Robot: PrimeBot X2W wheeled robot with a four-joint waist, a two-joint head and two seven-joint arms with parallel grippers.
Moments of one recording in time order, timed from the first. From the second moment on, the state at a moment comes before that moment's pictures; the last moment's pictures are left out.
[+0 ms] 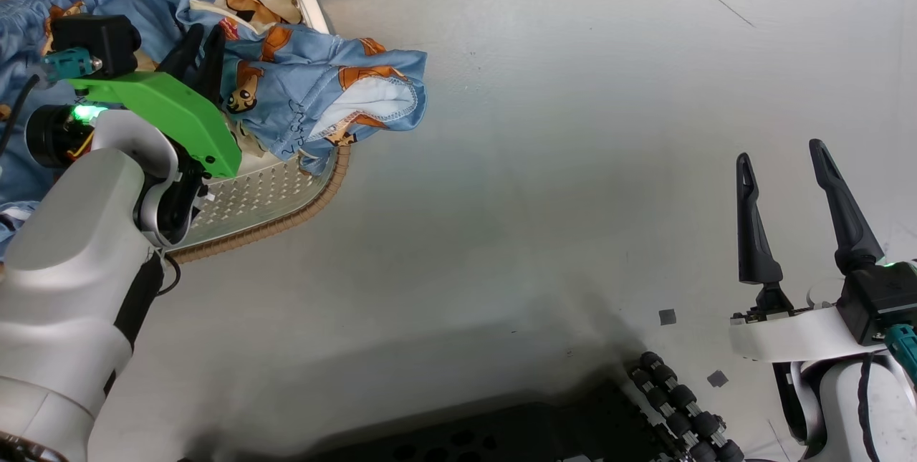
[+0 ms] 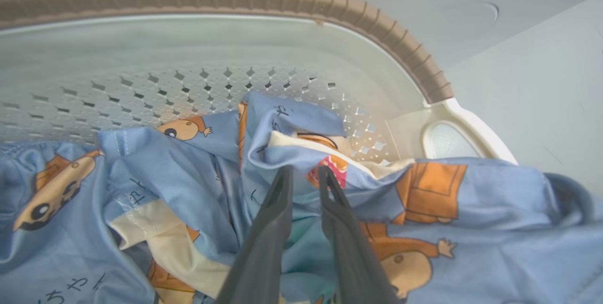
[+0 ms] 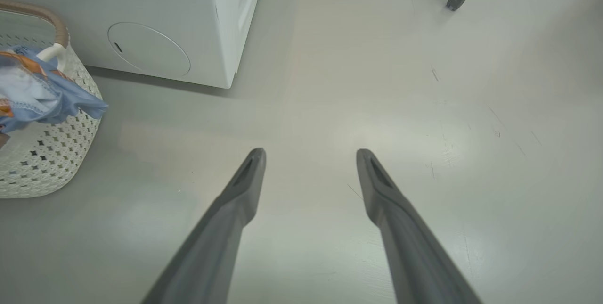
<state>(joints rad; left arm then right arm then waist) -0.90 0.30 -0.70 0.74 -0.92 -0.13 -0.10 -0.07 -0.10 0.08 -0.11 0.00 0.03 -0.26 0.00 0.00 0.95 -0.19</state>
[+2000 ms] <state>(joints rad) -0.81 0.26 -0.81 0.79 -1.04 -0.13 -0.25 -0.20 -0.13 0.10 -0.02 0.00 0.03 -0.26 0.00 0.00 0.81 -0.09</state>
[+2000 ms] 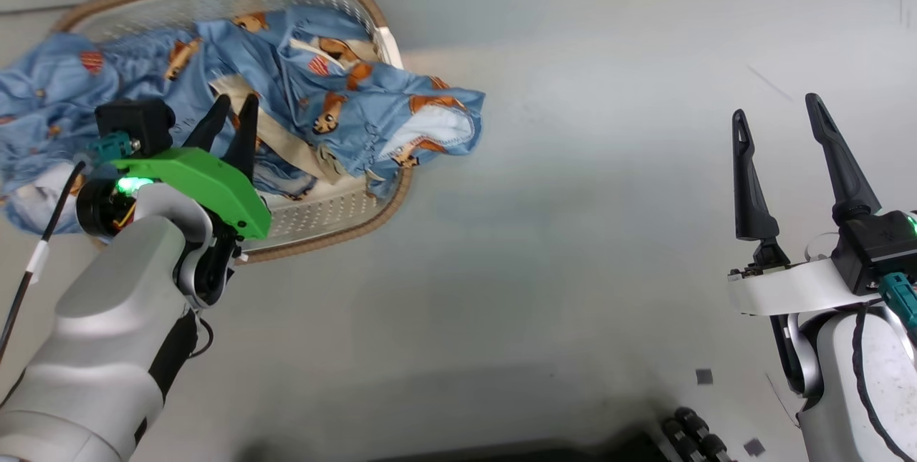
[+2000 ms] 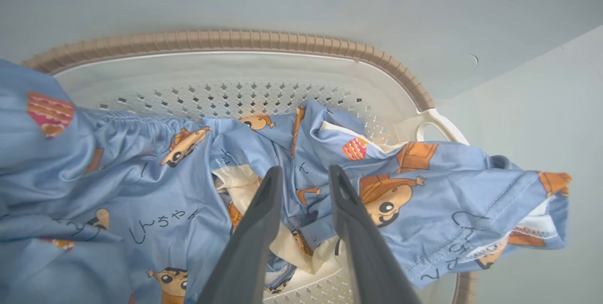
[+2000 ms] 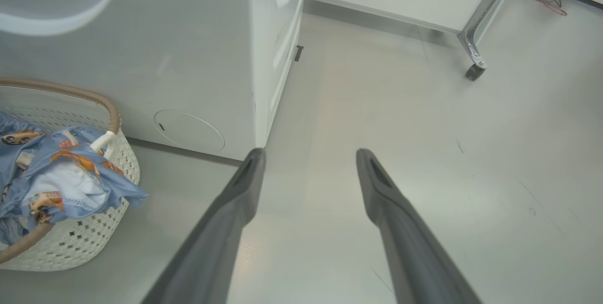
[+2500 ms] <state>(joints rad) -0.68 0.23 -0.66 0.76 -1.01 -0.13 -0.25 -0.20 -0.13 0.10 0.04 0.01 0.04 -0.26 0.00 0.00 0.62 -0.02</state>
